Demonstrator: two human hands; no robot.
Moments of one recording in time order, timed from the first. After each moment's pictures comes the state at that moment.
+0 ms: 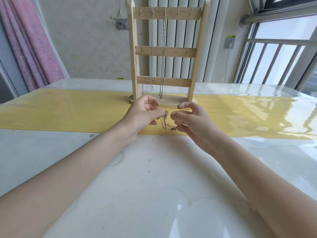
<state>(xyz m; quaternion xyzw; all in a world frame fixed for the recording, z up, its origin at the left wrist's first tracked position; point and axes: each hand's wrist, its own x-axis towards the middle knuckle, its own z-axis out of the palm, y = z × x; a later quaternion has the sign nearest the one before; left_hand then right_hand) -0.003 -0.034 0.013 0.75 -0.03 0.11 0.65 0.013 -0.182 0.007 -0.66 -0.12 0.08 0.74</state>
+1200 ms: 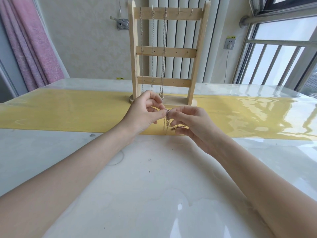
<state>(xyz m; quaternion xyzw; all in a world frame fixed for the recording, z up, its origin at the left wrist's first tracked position) -0.008 -0.032 0.014 0.77 -0.11 0.15 0.61 0.008 -0.185 0.009 -0.68 -0.17 0.10 0.71</state>
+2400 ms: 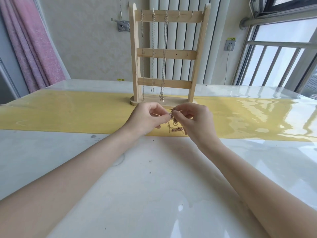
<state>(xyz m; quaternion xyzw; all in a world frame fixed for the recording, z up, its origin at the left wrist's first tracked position) -0.006 -0.036 0.009 0.80 -0.07 0.13 0.58 0.011 -0.178 0.000 -0.79 -0.19 -0.16 0.56</state>
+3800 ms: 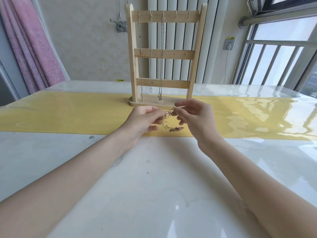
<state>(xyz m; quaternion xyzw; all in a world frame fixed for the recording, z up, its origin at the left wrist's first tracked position) -0.004 -0.038 0.007 0.73 0.01 0.06 0.68 0.013 -0.183 0.005 -0.71 -0.16 -0.11 0.68</state>
